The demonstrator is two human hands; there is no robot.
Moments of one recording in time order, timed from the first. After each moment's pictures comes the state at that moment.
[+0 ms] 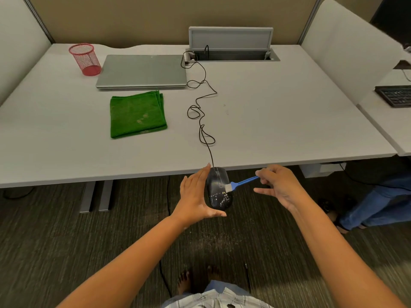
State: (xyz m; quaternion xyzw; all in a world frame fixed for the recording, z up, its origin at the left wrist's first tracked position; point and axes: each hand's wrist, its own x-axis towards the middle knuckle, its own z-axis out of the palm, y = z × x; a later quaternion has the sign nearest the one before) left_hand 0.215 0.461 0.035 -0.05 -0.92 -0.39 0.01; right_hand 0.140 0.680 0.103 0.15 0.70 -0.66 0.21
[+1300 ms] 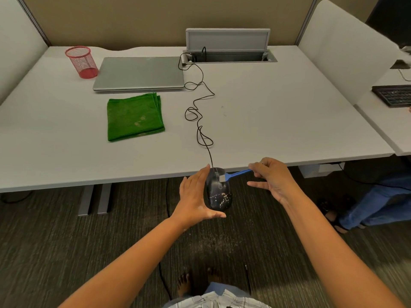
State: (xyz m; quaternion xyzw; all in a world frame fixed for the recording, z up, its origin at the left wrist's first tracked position) left_hand 0.211 0.464 0.036 -0.05 -0.92 -0.39 0.02; right_hand 0.129 0.666 0.113 0.14 0.69 -0.68 0.20
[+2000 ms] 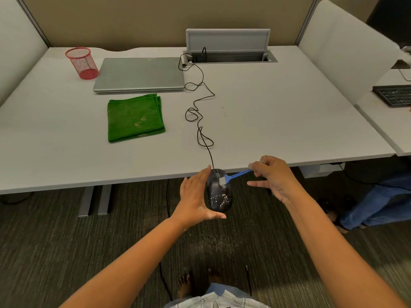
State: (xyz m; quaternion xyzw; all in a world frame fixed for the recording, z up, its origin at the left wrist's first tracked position) left_hand 0.208 0.461 0.034 -0.06 -0.92 -0.39 0.01; right_hand 0.128 0.662 0.121 0.11 0.70 -0.67 0.20
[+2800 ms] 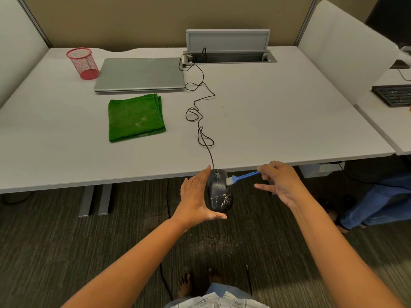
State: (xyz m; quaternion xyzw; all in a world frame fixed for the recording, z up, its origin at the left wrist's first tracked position) left_hand 0.211 0.462 0.030 -0.06 -0.91 -0.40 0.02; right_hand 0.134 0.678 0.111 0.16 0.68 -0.69 0.19
